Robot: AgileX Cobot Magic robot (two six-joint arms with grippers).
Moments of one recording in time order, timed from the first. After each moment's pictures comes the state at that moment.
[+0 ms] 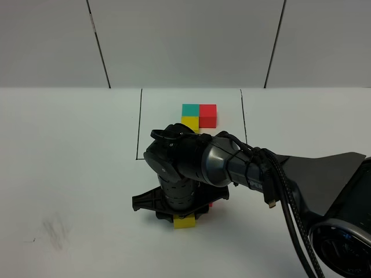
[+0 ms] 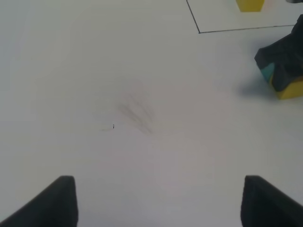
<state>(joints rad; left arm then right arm) 0.00 0.00 -0.51 -0.13 1.09 0.09 0.85 2.28 -1.70 -0.15 0.99 0.85</state>
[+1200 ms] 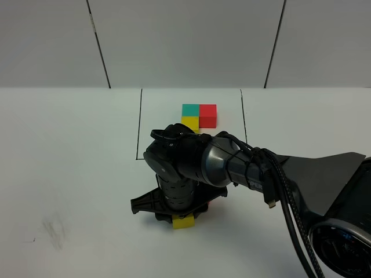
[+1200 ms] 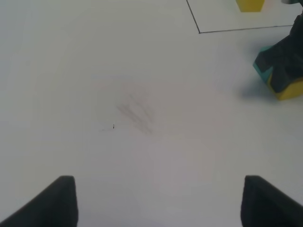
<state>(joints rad) 0.00 0.00 -0.51 -0.13 1.09 0.09 0.85 2.28 -1.70 -0.14 0.98 0.78</state>
